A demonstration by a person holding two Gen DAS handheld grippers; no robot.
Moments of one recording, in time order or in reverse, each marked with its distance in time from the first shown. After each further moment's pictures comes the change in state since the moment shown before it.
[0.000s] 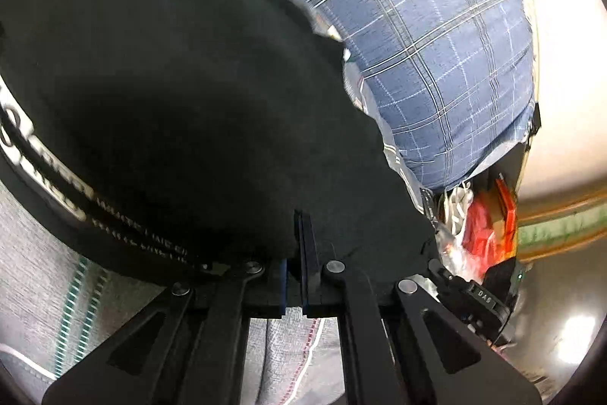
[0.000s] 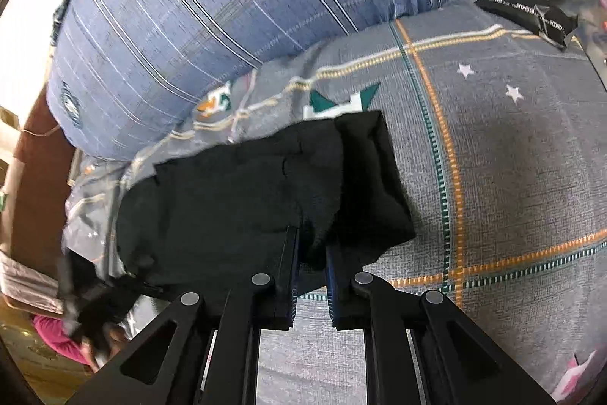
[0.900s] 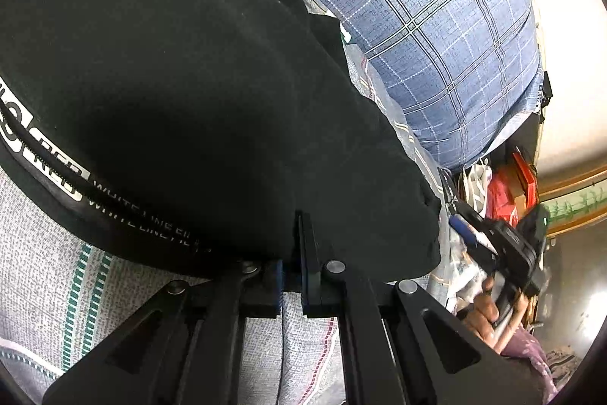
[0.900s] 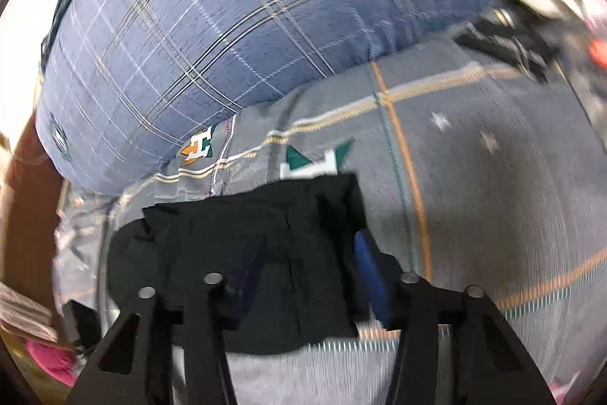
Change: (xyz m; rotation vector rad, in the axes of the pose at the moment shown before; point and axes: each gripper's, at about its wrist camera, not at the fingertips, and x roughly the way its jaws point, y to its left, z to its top) left arm 0.010 -0.015 -0.013 0.107 0.015 0.082; right arm 0.006 0.008 0.041 -0.042 -0.083 -0.129
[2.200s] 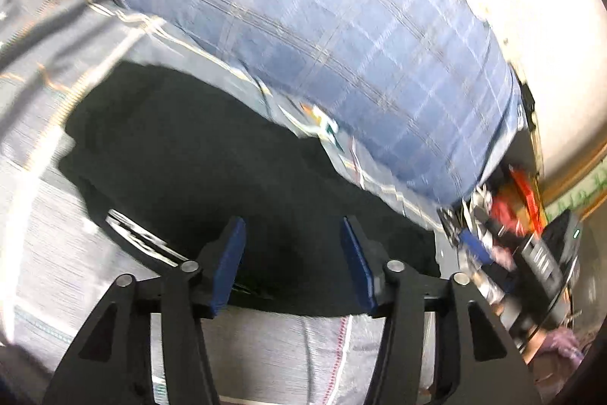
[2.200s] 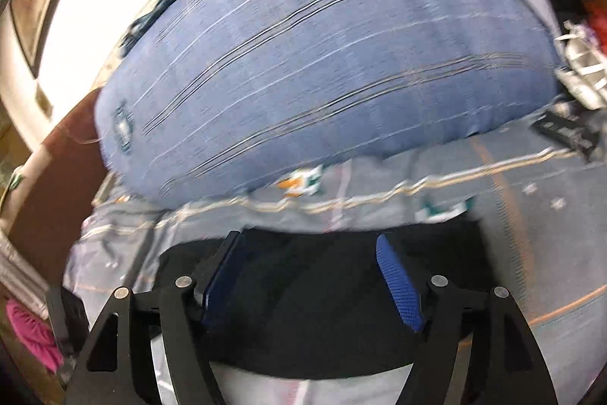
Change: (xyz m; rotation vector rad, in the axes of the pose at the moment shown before) left arm -0.112 -0.005 0.027 0.134 -0.274 0.078; right arm -0.037 0.132 -0.042 -0.120 -0.224 0.192
